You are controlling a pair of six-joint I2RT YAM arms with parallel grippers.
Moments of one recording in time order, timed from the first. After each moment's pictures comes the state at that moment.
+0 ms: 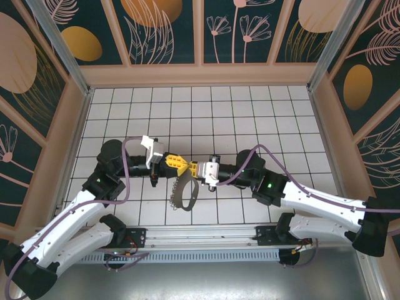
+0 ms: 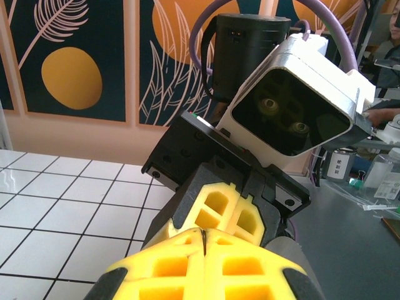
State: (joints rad) left arm -0.61 0.81 0.69 0.13 0.95 -0.13; right arm 1.10 1.00 0.73 0.20 -0.30 -0.53
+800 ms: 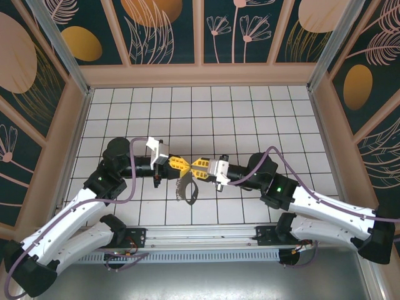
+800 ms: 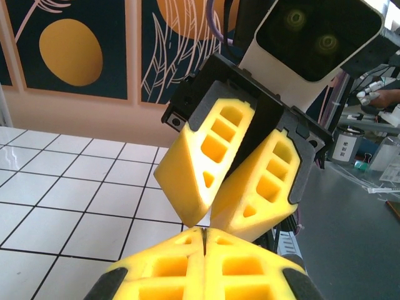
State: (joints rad) left arm -0.63 0.83 0.71 0.02 0.93 -0.05; right arm 1.07 0.89 0.68 0.22 -0.30 -0.45
